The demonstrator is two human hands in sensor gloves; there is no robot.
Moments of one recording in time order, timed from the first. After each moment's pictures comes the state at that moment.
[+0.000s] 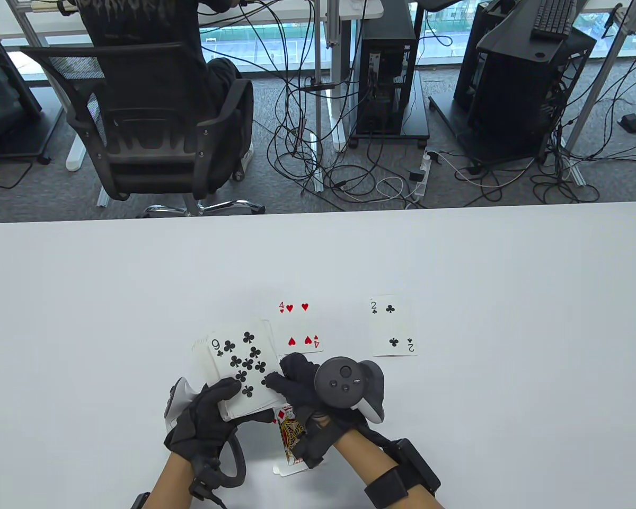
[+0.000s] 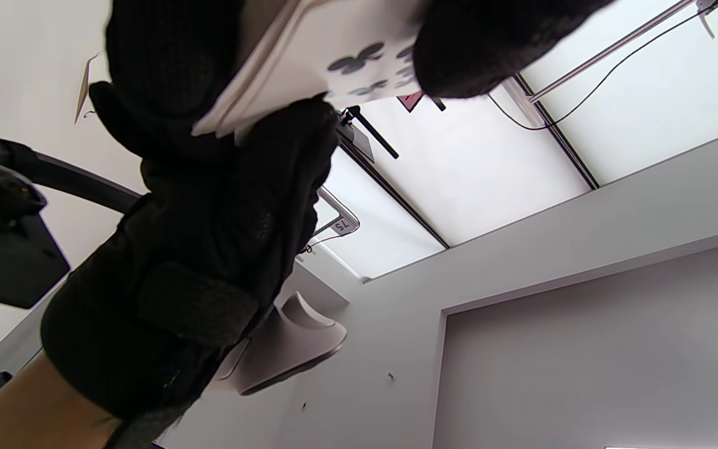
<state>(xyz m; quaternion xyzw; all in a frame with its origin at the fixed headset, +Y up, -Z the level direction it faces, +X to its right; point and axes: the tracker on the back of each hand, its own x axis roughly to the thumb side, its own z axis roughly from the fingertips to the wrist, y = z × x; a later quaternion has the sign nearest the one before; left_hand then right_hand) -0.213 -0.791 -0.276 -0.24 -0.18 0.88 0.37 -0.005 -0.707 -0.291 0.22 -0.03 0.86 0.45</state>
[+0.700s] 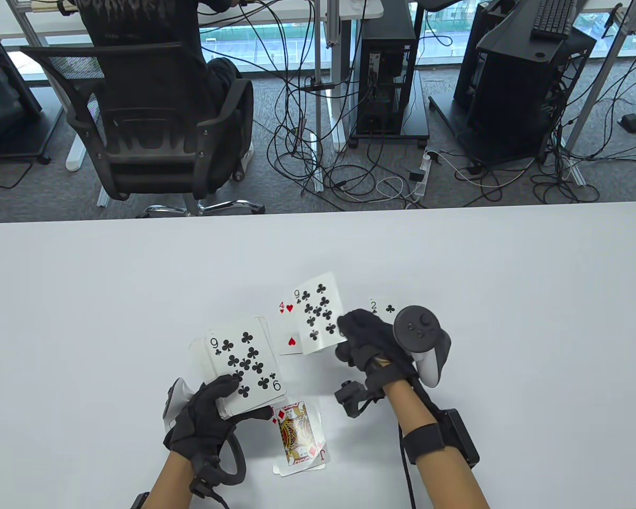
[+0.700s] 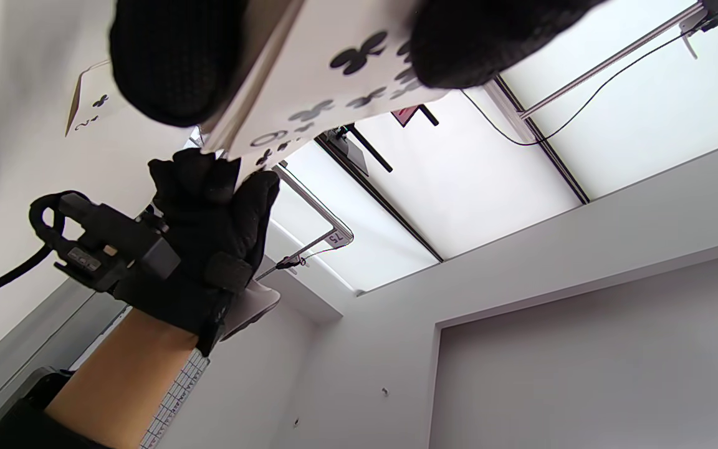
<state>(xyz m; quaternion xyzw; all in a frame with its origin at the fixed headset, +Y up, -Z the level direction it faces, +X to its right) -0.213 -0.790 -0.277 -0.23 -0.16 0.89 0.37 0.115 -0.712 -0.364 0.01 -0.02 0.84 0.53</state>
